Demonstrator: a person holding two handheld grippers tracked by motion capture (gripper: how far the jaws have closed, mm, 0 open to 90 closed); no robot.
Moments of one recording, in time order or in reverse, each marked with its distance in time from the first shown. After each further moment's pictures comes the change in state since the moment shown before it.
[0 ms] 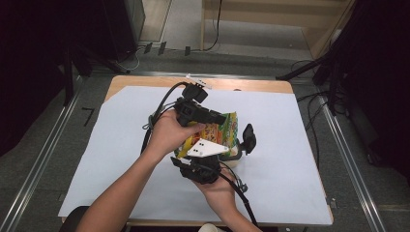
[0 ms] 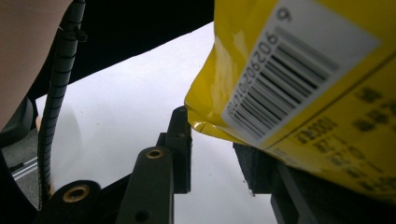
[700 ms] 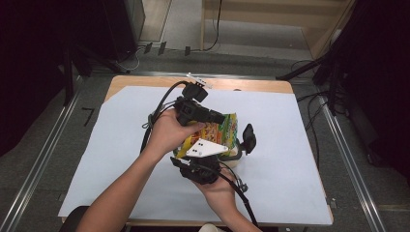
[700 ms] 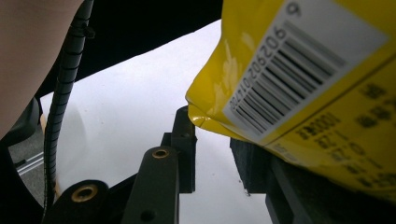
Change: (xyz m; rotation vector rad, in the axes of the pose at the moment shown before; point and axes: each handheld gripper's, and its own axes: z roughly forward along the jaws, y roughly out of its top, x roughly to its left) left arm -0.001 0.002 0.000 0.015 0.011 0.007; right arm 0.003 0.003 -0.002 0.010 0.004 -0.008
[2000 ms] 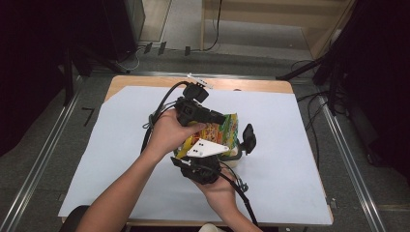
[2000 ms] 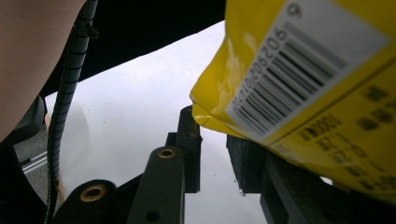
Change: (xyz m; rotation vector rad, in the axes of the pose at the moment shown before) left arm -0.001 0.000 0.001 0.002 -0.001 0.006; right arm -0.001 -0.001 0.000 -0.004 0.018 -0.004
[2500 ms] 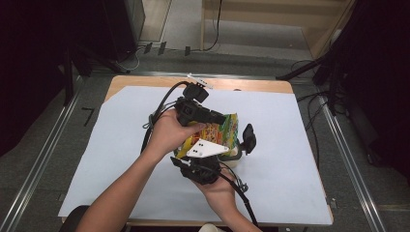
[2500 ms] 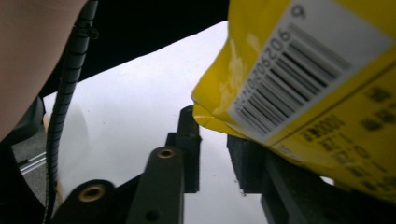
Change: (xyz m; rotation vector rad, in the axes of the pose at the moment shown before) left arm 0.000 0.000 0.000 0.000 0.001 0.001; right arm 0.001 0.000 0.000 -0.006 0.001 -0.002
